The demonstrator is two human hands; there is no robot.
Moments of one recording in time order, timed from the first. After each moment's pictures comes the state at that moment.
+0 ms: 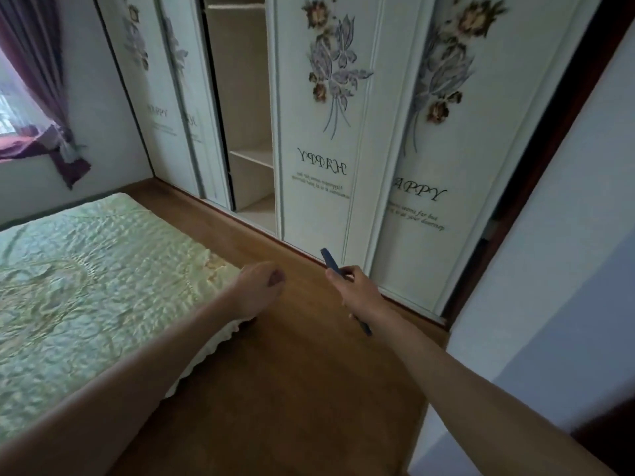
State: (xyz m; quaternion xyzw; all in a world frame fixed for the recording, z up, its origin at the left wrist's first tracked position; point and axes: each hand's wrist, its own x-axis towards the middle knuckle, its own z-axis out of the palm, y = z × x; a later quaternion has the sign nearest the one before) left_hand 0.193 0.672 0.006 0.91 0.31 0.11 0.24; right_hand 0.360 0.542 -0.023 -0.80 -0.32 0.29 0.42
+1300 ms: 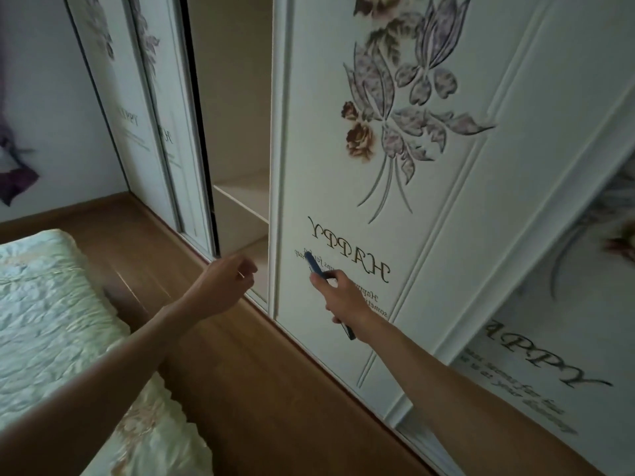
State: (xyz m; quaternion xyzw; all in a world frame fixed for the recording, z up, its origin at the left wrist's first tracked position) left_hand 0.633 1.364 -0.014 0.87 0.38 0.20 0.25; right_hand 0.827 1.228 -0.026 -0.76 -0.35 0.34 0.44
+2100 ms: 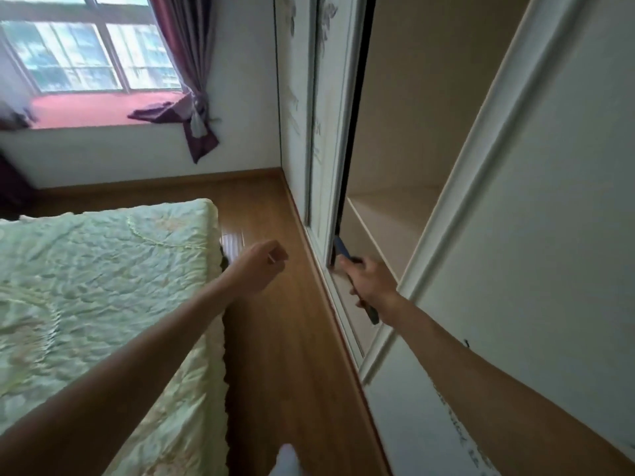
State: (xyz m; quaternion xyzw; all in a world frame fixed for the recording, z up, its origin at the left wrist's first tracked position) left_hand 0.671 1.766 -0.056 0.74 0.58 0.23 0.24; right_hand 0.900 1.744 -0.070 -0.66 -0.48 0.46 0.35
